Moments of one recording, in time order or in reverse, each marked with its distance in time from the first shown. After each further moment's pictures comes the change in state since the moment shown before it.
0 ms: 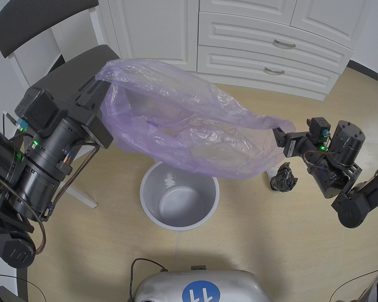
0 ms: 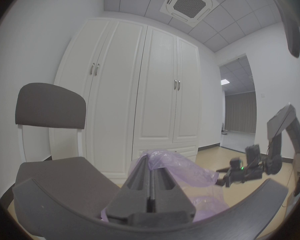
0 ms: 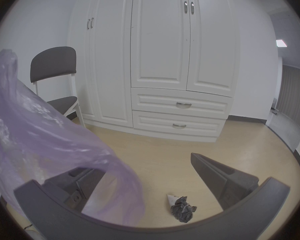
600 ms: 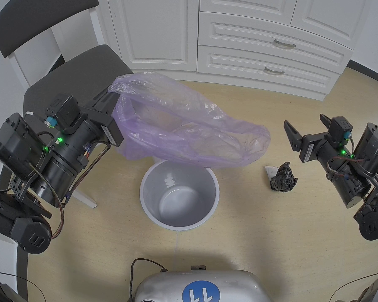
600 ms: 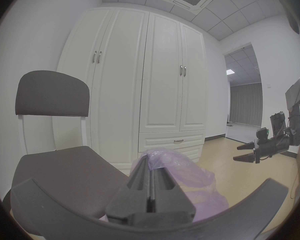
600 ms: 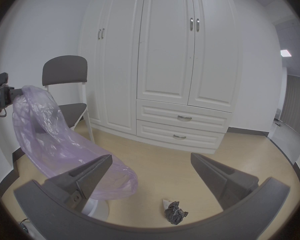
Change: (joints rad) left arm 0.099 0.140 -0.057 -0.001 -0.028 -0.025; right arm 0.043 -0.190 0.137 0.006 0.026 -0.077
